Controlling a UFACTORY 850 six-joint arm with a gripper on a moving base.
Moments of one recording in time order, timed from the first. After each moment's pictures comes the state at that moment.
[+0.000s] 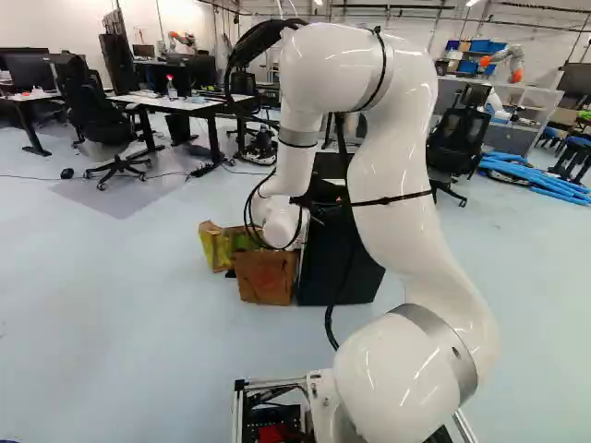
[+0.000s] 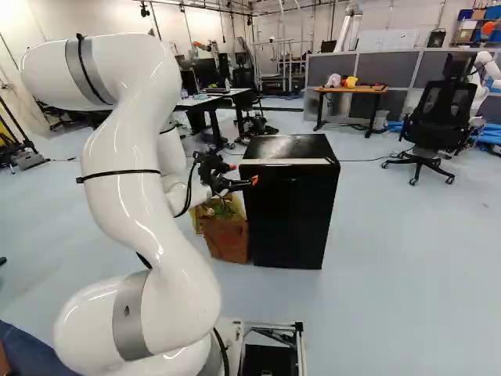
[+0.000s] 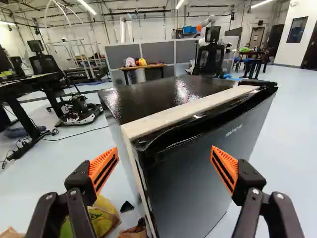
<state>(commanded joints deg) 18.9 -35.2 -40.3 54.8 78.9 0.0</state>
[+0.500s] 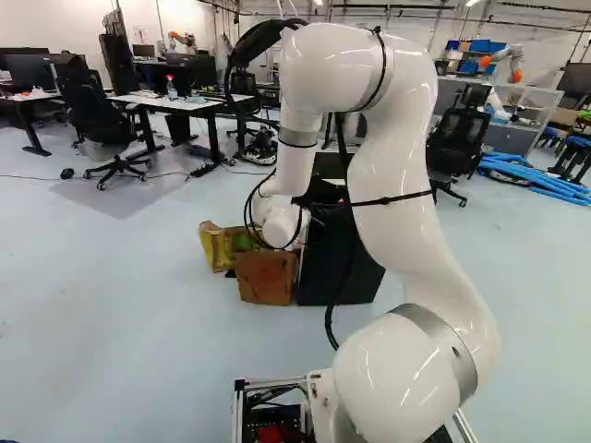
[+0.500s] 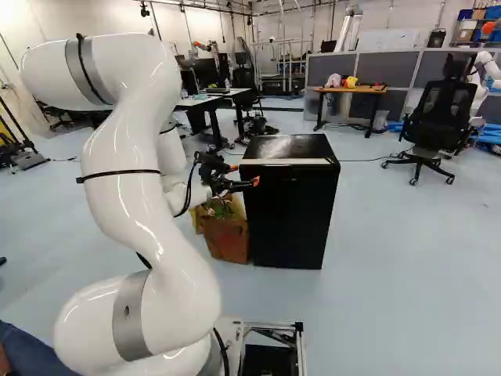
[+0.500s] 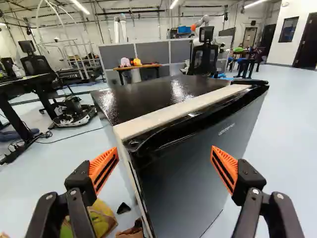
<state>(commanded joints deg) 18.9 -35.2 -40.3 56.7 78.9 0.0</state>
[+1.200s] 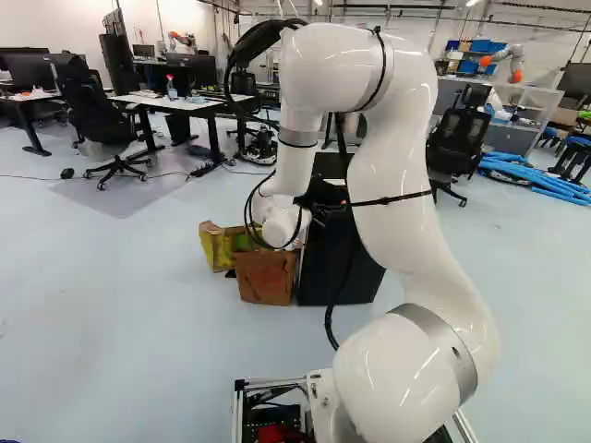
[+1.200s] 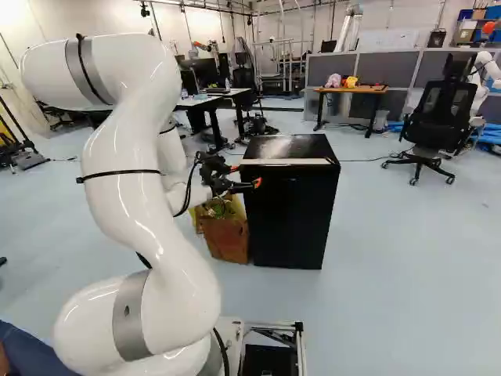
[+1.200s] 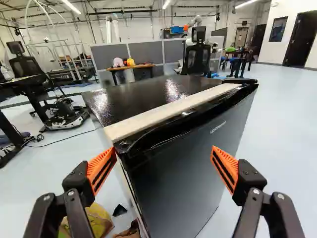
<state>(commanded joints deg) 18.9 -35.2 -40.3 59.6 78.9 0.0</state>
